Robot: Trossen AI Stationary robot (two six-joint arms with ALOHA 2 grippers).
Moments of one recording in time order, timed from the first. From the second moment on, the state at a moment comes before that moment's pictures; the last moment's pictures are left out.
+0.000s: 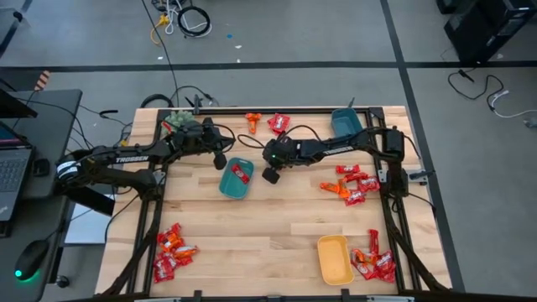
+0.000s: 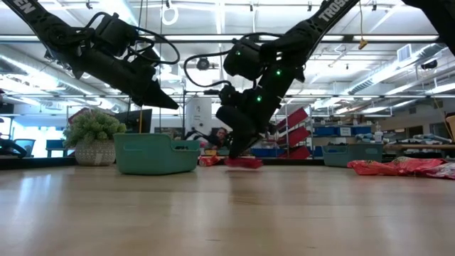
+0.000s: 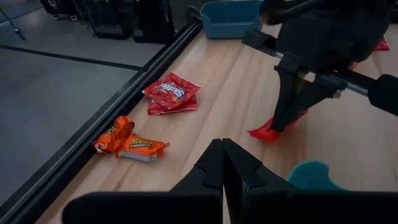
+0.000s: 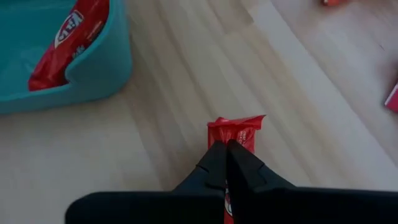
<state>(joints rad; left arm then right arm) 0.52 1.12 0.42 0.32 0.09 0.13 -0.19 1.99 1.24 -0.22 0.18 0.25</state>
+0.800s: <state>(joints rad) 0.52 0.92 0.42 0.29 0.04 0.13 -0.04 2.03 1.57 -0.11 0.13 0.25</state>
